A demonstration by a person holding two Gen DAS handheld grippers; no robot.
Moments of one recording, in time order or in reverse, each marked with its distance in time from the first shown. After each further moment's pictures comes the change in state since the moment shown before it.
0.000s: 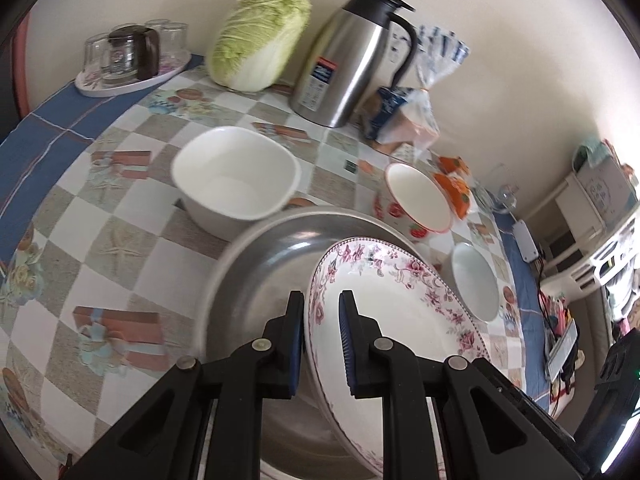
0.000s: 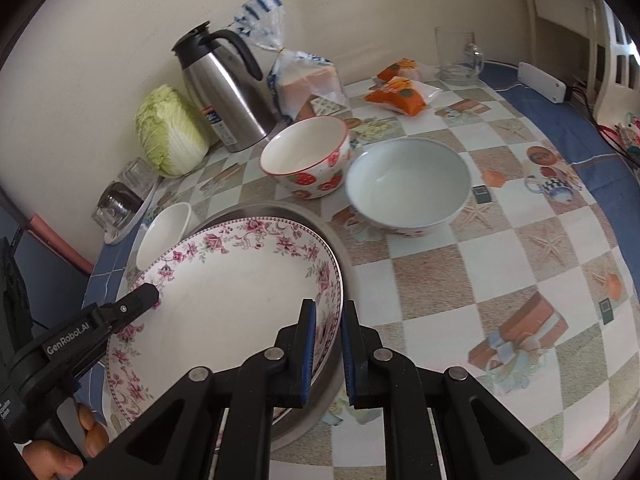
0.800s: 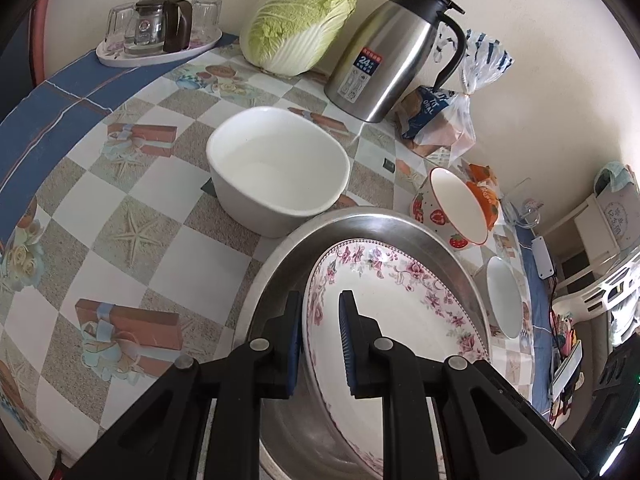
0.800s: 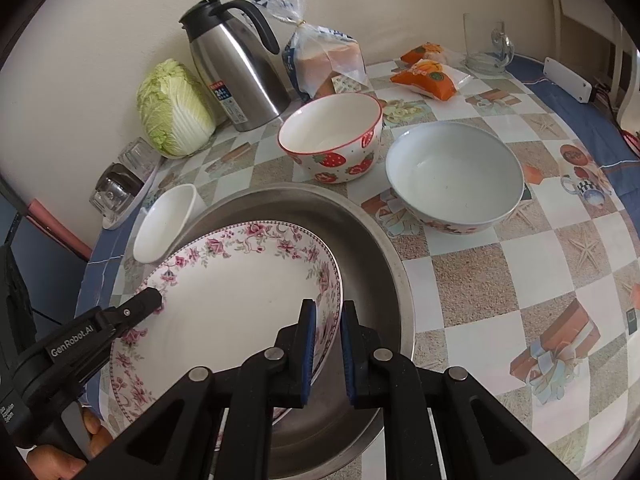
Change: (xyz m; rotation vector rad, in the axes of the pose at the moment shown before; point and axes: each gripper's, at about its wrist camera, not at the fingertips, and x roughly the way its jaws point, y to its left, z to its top) left arm 0.026 0.031 0.003 -0.082 0.036 0.025; right arm 0.035 0.019 0.005 -0.024 0.060 0.004
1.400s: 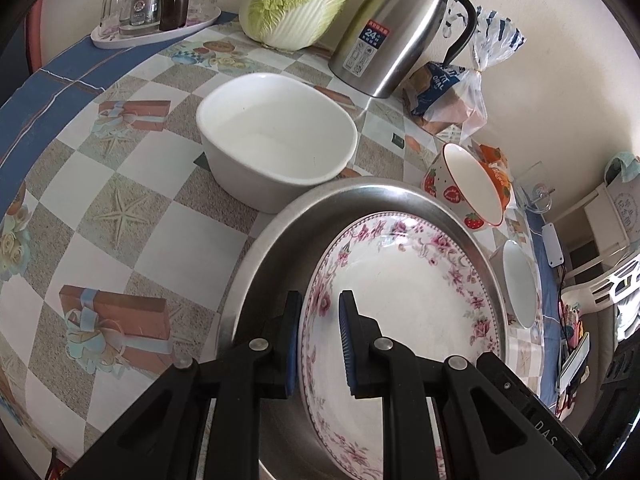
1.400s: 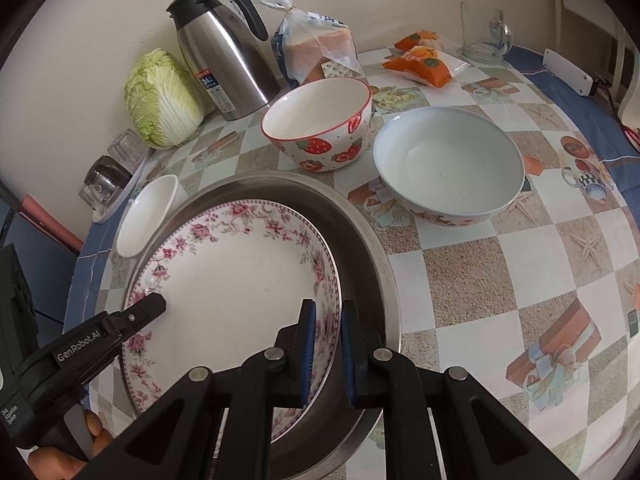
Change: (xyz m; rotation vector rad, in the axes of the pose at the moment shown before) left arm 0.022 0.001 -0.009 0.005 0.065 0.021; right arm 0.013 -0.008 -0.001 0.001 0.034 -0.024
